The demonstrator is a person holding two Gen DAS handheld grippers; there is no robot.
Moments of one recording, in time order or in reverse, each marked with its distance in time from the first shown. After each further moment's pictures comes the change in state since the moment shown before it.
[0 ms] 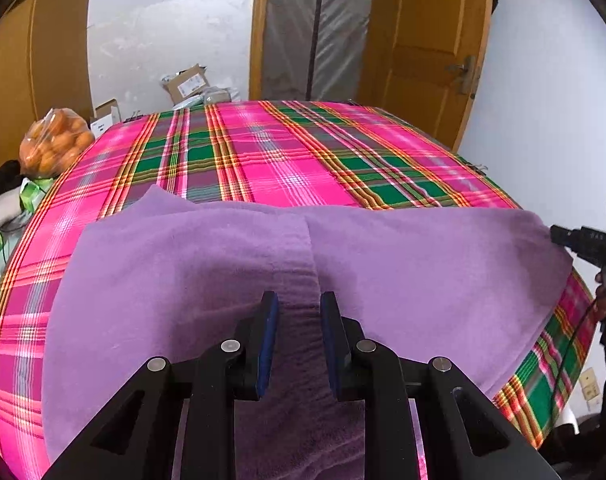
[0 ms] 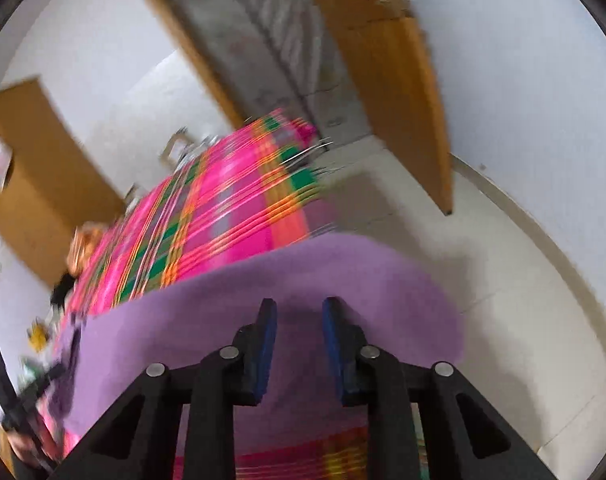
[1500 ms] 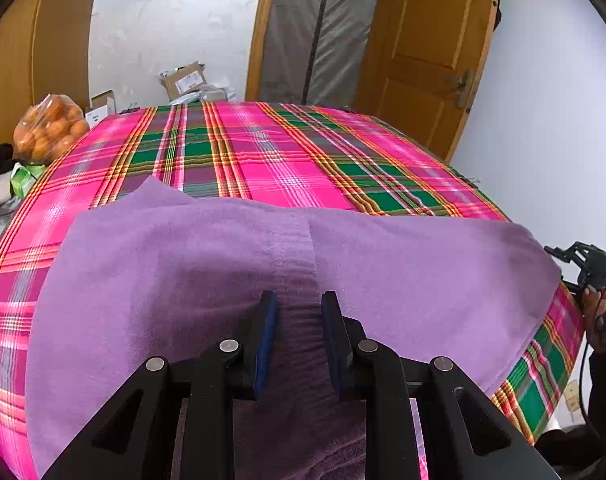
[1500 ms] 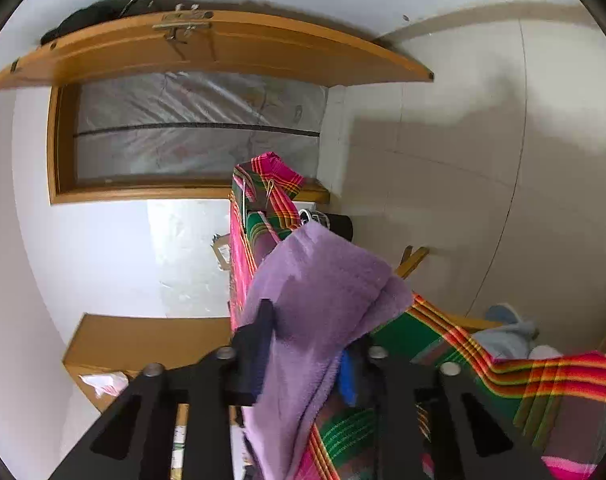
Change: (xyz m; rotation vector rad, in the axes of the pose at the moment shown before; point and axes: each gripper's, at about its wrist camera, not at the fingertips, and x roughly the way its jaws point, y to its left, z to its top) left arm 0.001 0.011 -0.003 -0.061 -0.016 -0.065; right arm 0.018 -0.105 -0.041 0.797 0.012 0.402
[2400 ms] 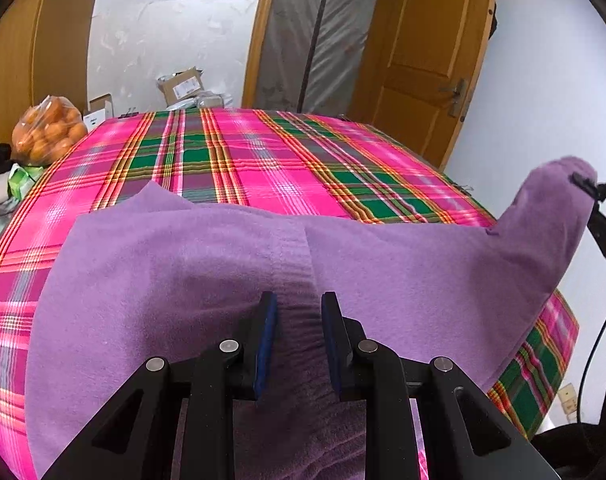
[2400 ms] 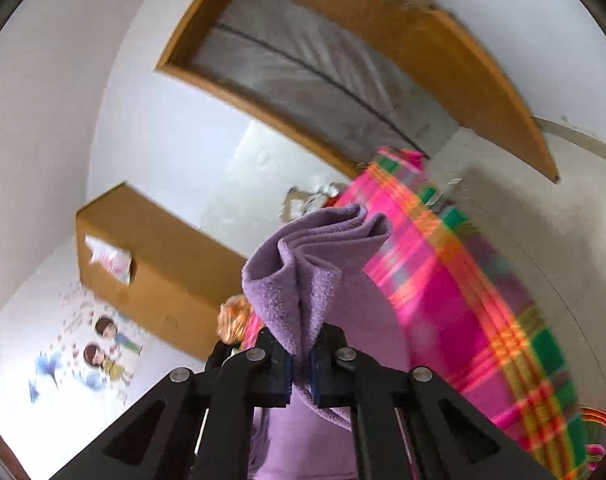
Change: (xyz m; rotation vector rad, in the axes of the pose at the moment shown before) left arm -0.006 0.003 -0.001 -0.012 -0.032 -0.033; right arm 0.010 0.195 -0.081 -0.574 0.082 0.147
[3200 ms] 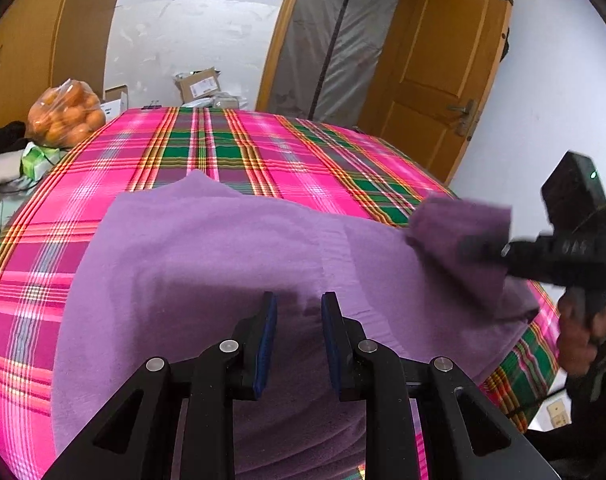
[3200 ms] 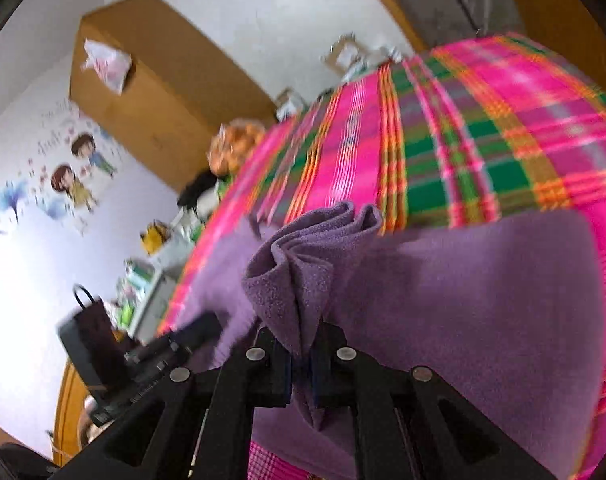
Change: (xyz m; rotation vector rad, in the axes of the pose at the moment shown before) left arm -0.024 0.029 -0.015 -0.064 -0.031 0.002; right arm 0.188 0.071 -0.164 -0.342 0.557 -0.081
